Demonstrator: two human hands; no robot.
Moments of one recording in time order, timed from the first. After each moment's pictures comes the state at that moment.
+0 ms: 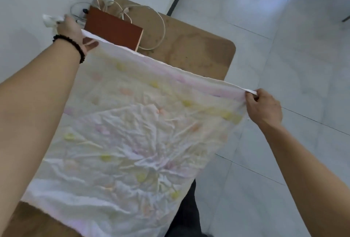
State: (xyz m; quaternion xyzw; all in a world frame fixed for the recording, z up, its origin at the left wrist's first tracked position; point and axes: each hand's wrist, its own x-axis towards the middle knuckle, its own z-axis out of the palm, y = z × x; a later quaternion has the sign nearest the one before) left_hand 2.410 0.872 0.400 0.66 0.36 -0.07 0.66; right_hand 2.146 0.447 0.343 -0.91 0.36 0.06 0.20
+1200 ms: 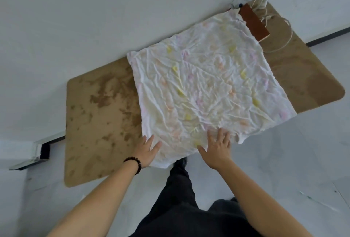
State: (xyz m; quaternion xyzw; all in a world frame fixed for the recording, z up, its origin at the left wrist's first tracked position) left_hand 1.820 0.810 0.364 0.76 0.46 -0.29 0.35; right_hand 1.988 0.595 0.320 -0.89 -0.28 0.37 0.07
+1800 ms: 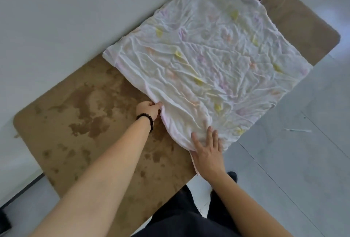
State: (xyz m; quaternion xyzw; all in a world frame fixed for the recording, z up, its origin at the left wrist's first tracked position) left_hand 1.929 1.039 0.297 0.65 0.50 -0.13 0.56; right_hand 1.837 0.797 0.305 -0.94 -0.12 0.30 0.10
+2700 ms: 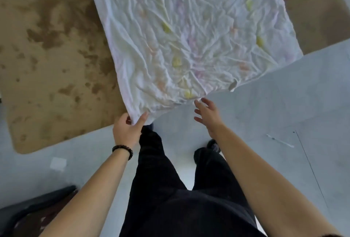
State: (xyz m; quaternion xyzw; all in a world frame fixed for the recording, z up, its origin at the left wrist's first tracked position) left_hand 1.763 0.759 0.303 0.68 0.59 0.02 0.43; right_hand 1.944 0.581 0.254 -0.69 0.17 0.49 0.51
